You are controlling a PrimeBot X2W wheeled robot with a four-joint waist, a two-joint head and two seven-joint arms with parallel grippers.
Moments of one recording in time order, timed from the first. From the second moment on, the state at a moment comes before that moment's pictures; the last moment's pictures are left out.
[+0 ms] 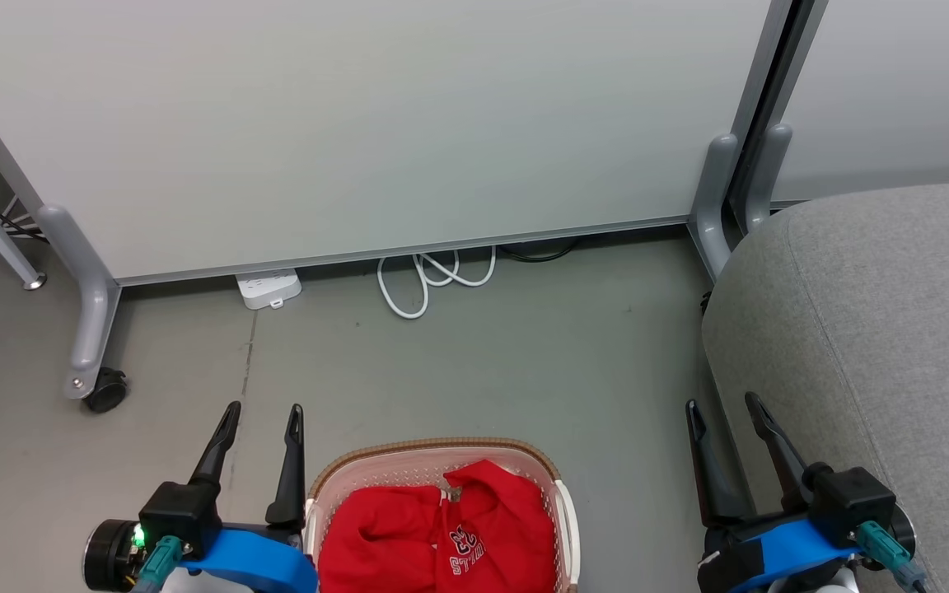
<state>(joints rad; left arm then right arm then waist) -0.15 0.05 -0.11 0.32 -0.11 -0.05 -0.26 -0.08 -0.05 0.08 0.27 0.10 0.13 -0.26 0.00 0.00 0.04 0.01</state>
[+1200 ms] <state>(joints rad) -0.67 0.25 -0.63 0.86 -0.01 -0.13 -0.26 -0.35 -0.05 0.11 0.20 0.14 0.13 -0.26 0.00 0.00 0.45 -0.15</state>
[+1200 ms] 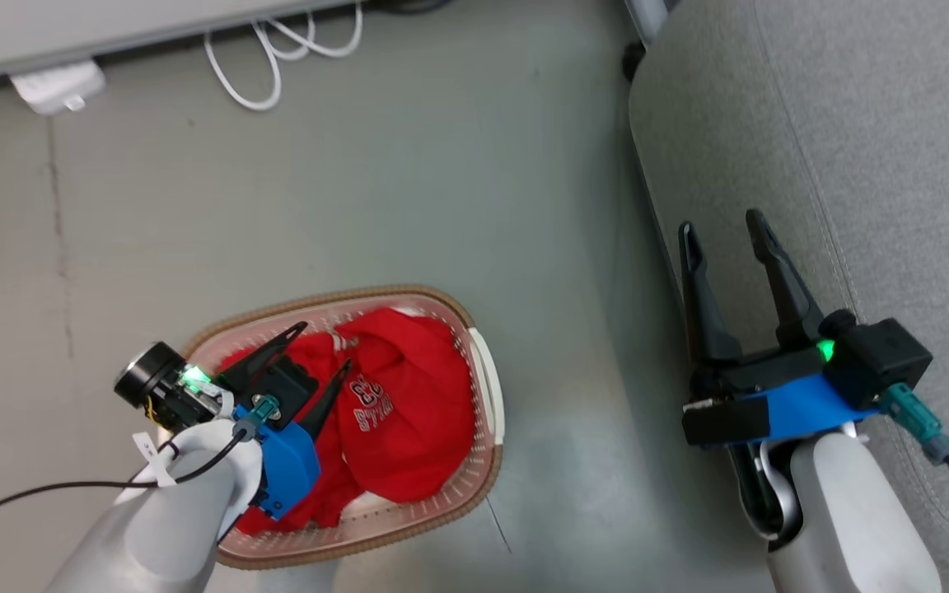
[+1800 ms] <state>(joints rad) -0.93 0.31 -1.07 1.19 -0.06 -0.13 -0.23 -0.52 -0.05 0.14 0.13 0.16 0.13 -0.26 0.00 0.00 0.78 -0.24</state>
